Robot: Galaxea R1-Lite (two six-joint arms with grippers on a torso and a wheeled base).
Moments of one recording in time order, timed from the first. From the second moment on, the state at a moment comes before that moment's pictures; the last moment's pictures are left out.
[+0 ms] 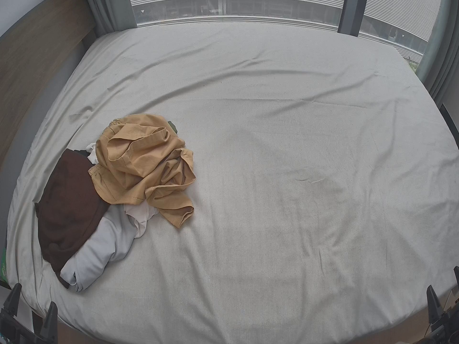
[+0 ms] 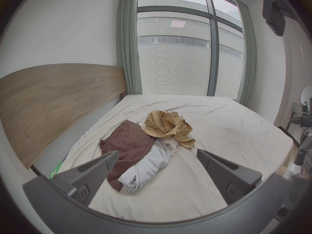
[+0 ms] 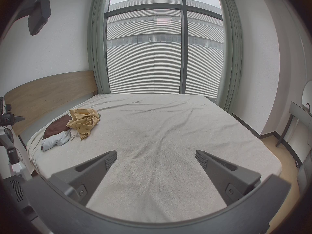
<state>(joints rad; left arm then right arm) 0.00 0.02 -0.02 0.00 0.00 0.00 -0.01 0.02 -0.02 0.00 0.04 -0.02</state>
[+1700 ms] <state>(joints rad) 0.00 0.02 -0.02 0.00 0.00 0.01 0.29 0.76 -0.48 -0.28 0.27 0.21</state>
